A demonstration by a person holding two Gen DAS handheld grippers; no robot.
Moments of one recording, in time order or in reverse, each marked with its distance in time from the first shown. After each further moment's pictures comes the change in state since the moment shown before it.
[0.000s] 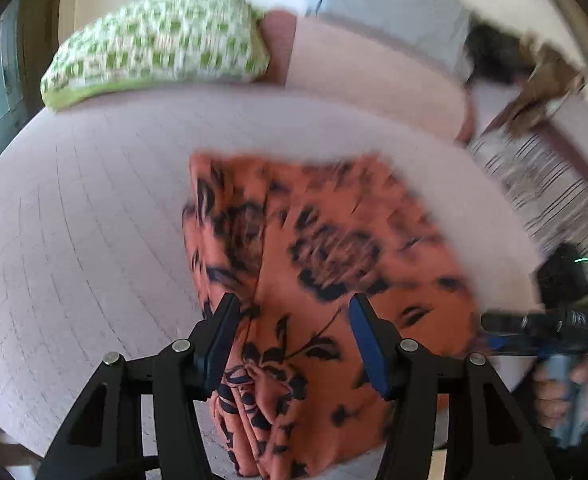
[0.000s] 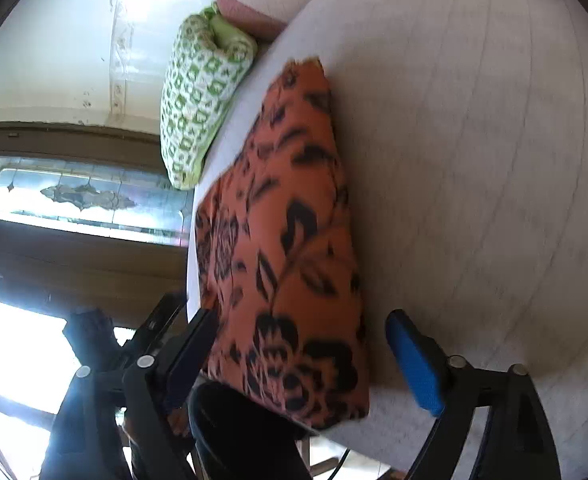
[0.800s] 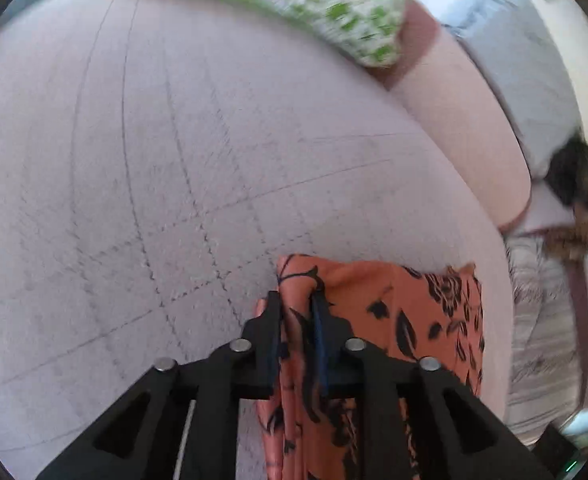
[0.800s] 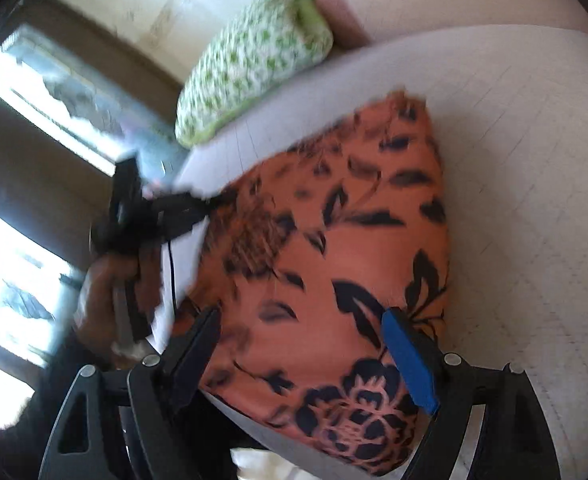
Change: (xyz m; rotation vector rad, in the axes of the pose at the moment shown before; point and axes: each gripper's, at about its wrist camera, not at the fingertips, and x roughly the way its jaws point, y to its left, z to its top) left arm 0.083 0.119 0.091 -0.466 0.121 -0.154; right arm 0.016 0.083 0.003 -0.391 -0.061 -0.219
